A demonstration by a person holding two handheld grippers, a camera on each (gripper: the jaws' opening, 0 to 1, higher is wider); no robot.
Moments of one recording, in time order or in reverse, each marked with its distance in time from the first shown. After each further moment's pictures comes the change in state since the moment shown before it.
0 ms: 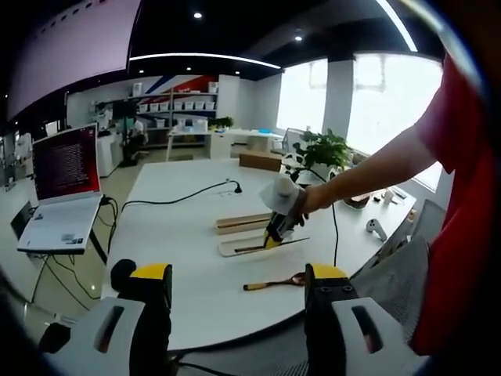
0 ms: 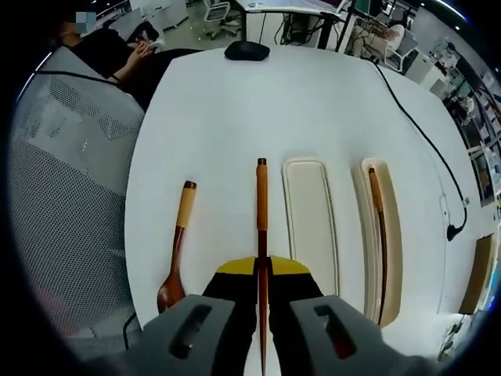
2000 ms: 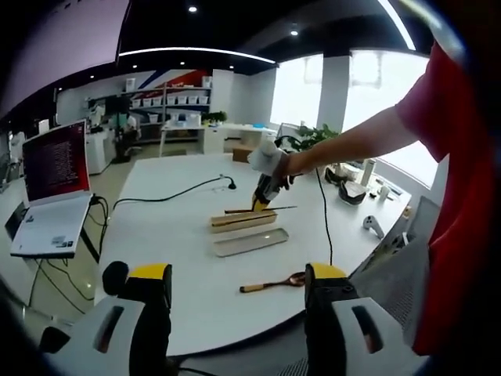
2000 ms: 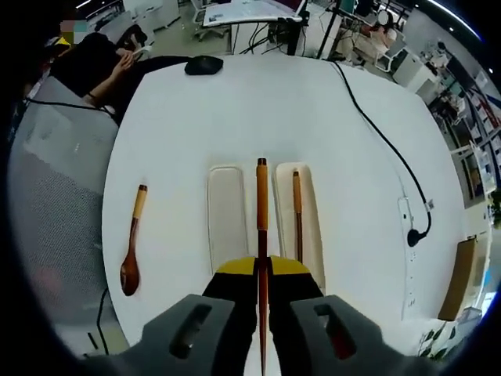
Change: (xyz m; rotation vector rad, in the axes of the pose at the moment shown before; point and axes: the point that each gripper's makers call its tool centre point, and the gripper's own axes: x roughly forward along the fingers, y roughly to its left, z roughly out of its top) left arm 0.022 -0.001 0.004 0.002 0.029 -0.036; right arm -0.045 -0.102 0.000 0.018 0.000 -0.060
